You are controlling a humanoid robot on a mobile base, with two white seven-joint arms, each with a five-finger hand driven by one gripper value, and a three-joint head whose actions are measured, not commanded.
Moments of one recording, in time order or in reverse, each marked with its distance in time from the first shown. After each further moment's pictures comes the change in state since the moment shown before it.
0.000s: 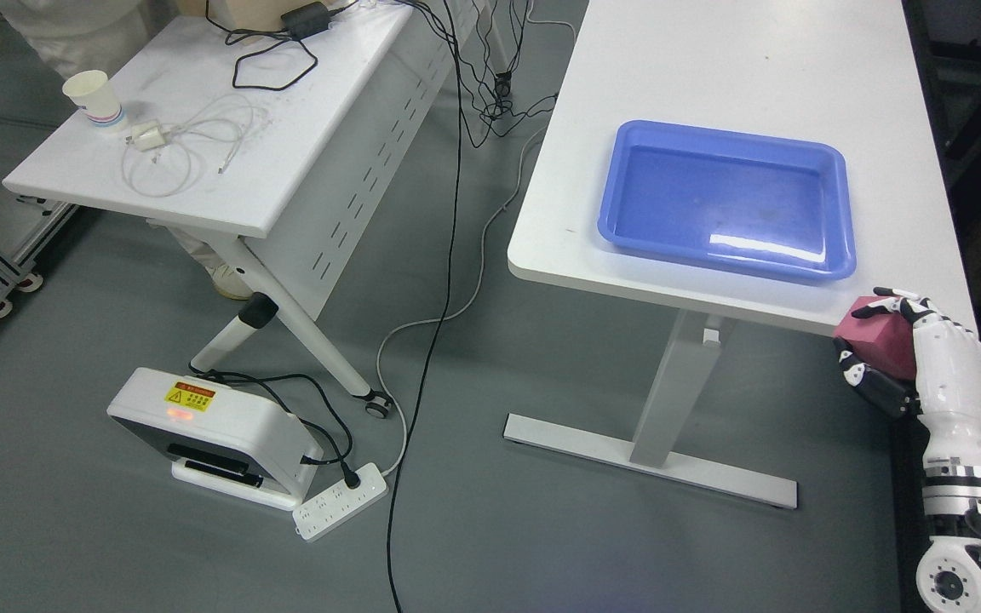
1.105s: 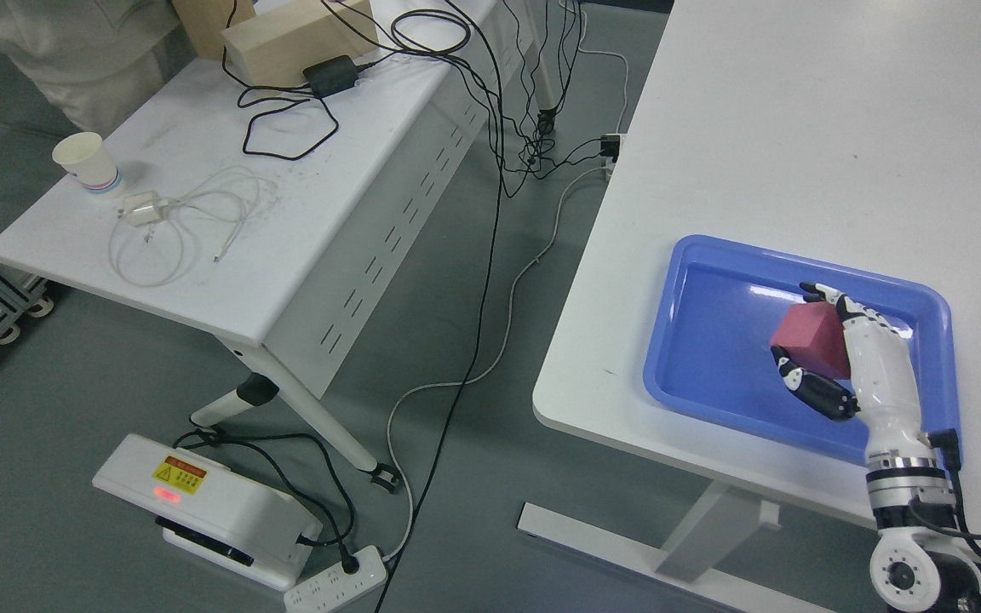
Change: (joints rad) left arm 0.000 0.000 0.000 0.000 0.000 0.000 0.000; right arm -0.003 0.047 0.077 -0.006 -0.021 0.013 0.078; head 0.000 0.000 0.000
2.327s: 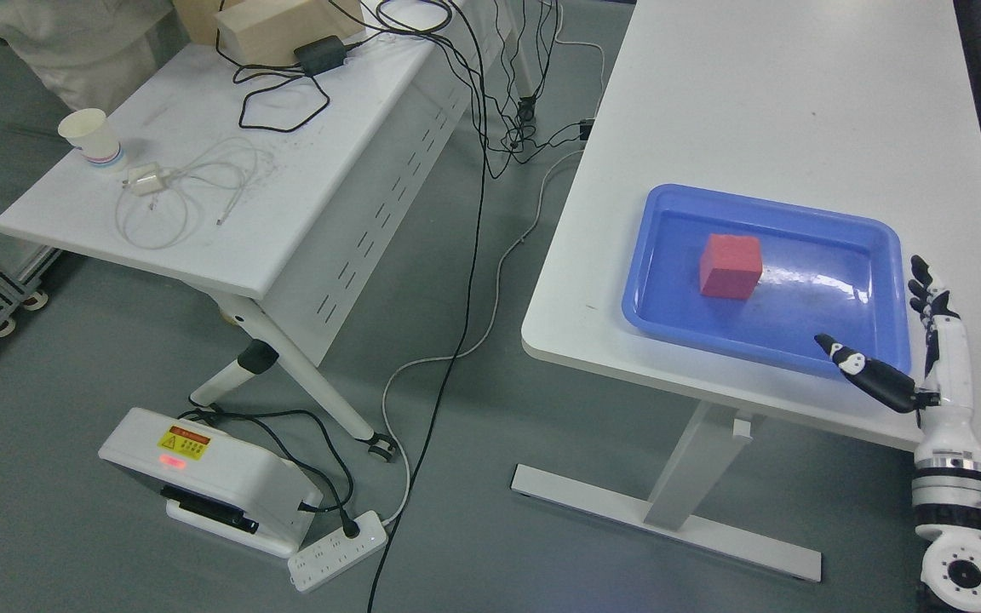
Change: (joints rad) left arm 0.000 0.000 0.000 0.000 0.000 0.000 0.000; right arm -0.015 0.021 -0.103 0.000 -0.531 0.100 0.060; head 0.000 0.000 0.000
